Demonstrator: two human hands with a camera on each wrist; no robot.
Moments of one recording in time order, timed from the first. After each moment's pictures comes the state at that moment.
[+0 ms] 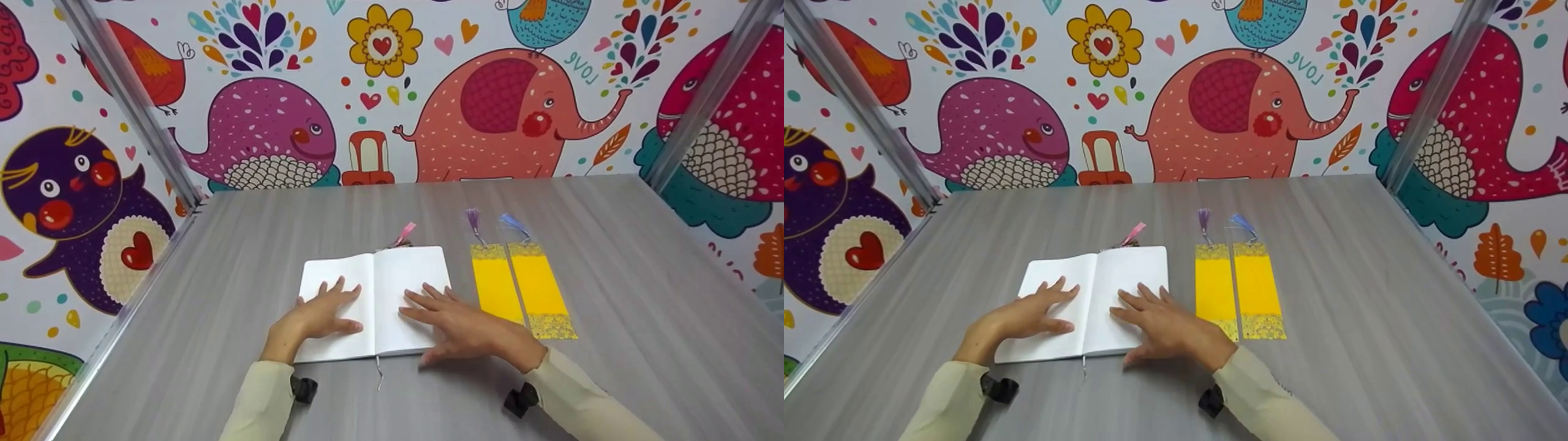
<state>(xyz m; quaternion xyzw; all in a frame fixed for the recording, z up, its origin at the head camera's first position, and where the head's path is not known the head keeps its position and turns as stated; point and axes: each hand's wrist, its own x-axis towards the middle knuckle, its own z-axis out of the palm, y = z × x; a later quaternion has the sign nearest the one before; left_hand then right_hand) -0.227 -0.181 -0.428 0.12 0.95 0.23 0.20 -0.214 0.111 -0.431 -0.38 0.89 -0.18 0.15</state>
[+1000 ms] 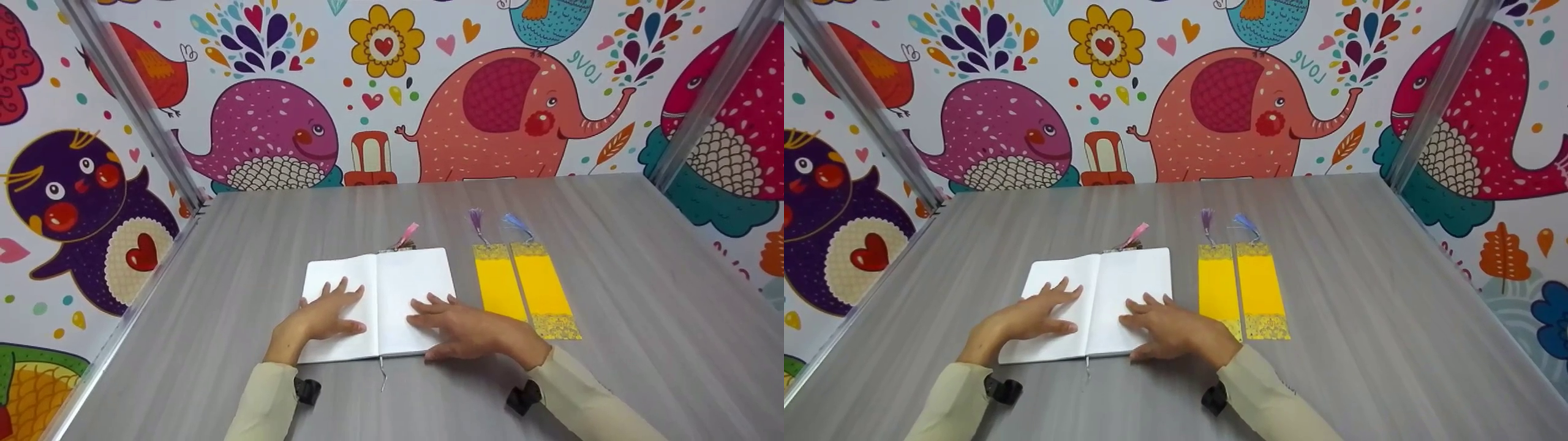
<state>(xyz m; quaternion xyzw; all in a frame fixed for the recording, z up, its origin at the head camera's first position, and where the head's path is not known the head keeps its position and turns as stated) -0.225 -0.181 -0.427 0.12 0.95 0.23 0.19 -0.219 0.113 -0.431 -0.37 0.89 -0.19 0.21</state>
